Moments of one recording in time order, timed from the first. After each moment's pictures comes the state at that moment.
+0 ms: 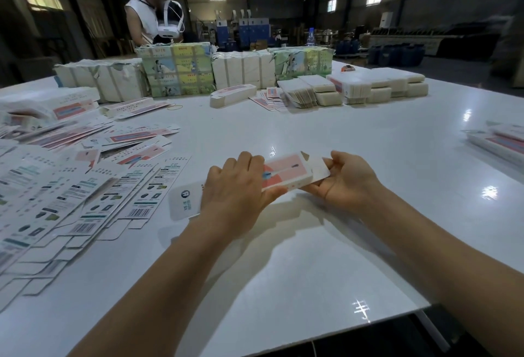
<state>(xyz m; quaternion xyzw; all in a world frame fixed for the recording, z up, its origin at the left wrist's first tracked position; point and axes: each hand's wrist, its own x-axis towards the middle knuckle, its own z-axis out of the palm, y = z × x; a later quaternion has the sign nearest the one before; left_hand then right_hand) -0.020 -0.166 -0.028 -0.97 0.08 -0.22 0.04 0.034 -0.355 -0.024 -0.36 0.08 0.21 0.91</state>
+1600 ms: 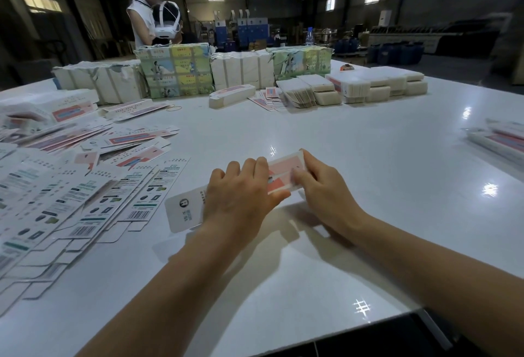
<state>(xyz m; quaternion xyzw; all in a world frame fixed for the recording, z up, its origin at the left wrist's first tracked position) -0.032 -0.172 -0.029 -0.95 0.06 -0.27 0.12 0.000 -0.326 -0.038 -0.81 -0.19 -0.12 0.55</state>
